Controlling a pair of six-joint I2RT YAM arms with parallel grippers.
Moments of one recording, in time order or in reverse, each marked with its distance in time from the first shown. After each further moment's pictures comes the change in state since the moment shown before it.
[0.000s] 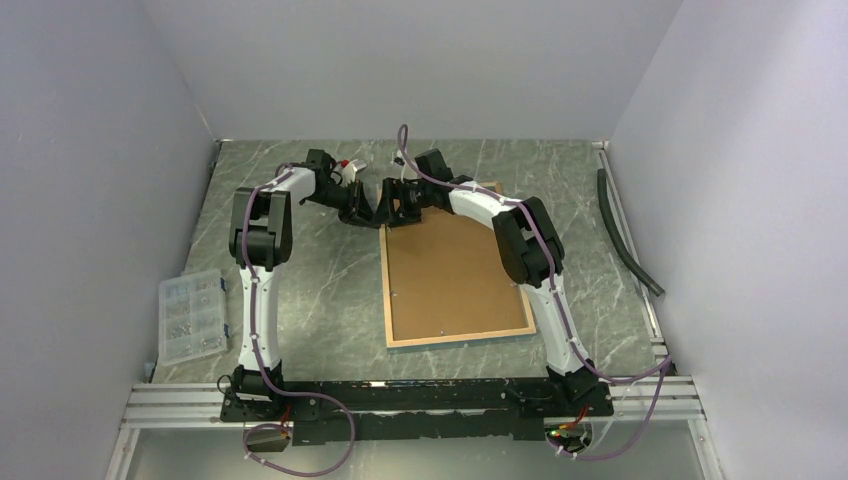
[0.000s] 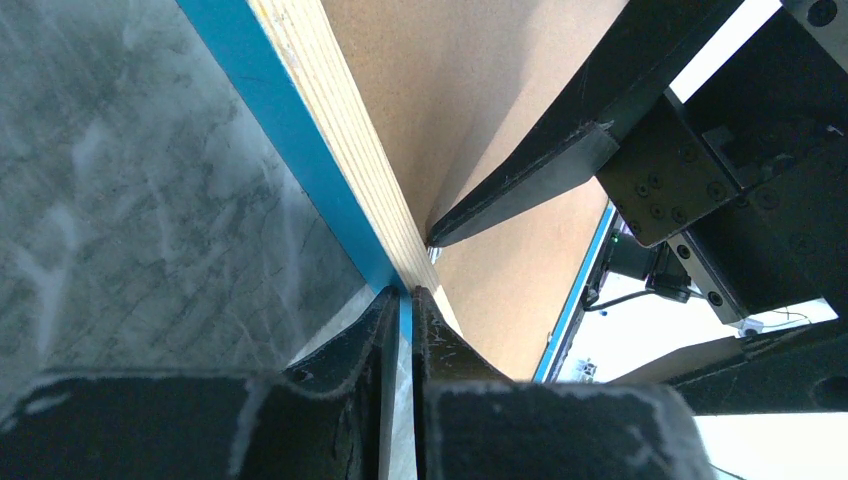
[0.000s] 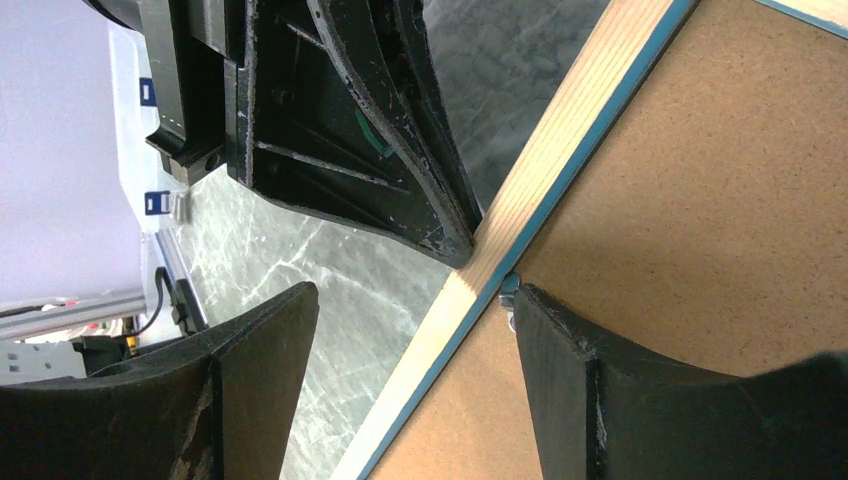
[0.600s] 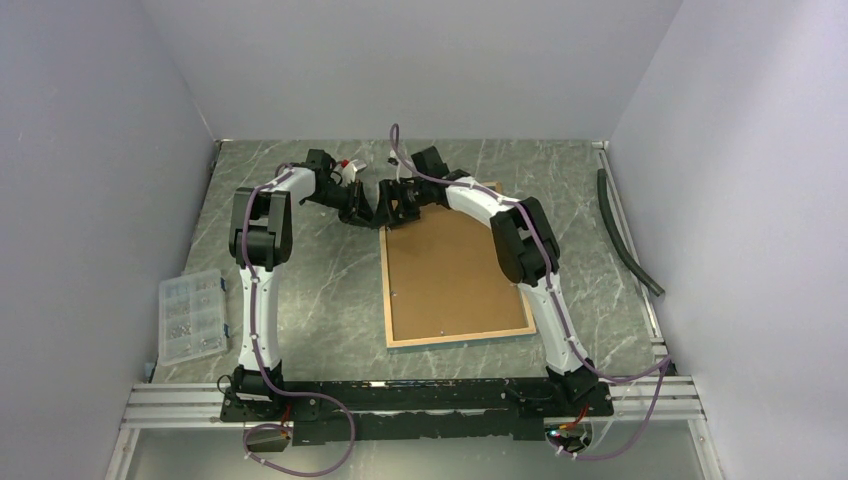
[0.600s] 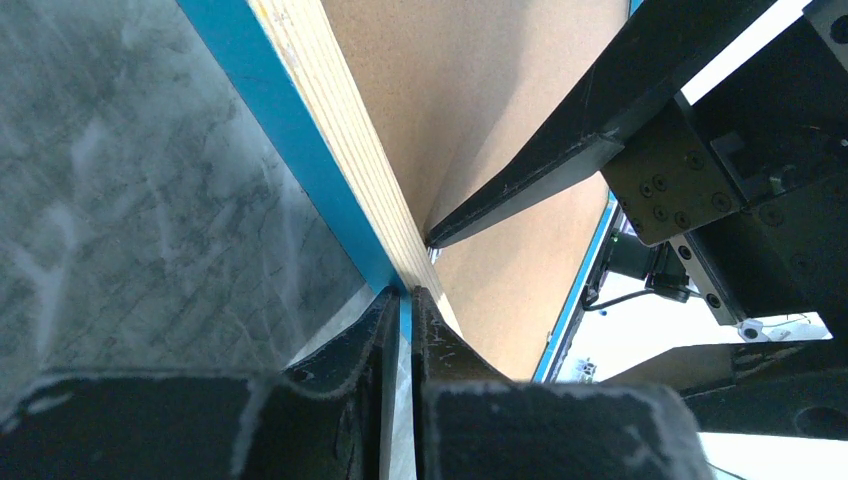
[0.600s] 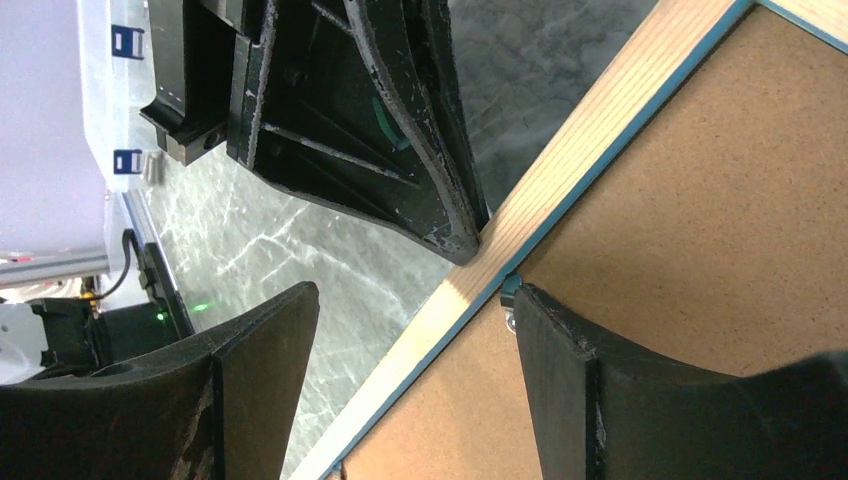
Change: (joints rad) left arm 0.000 0.000 0.000 -0.002 0.001 0.001; right arm 0.004 0.034 0.091 -0.117 -0.025 -0.118
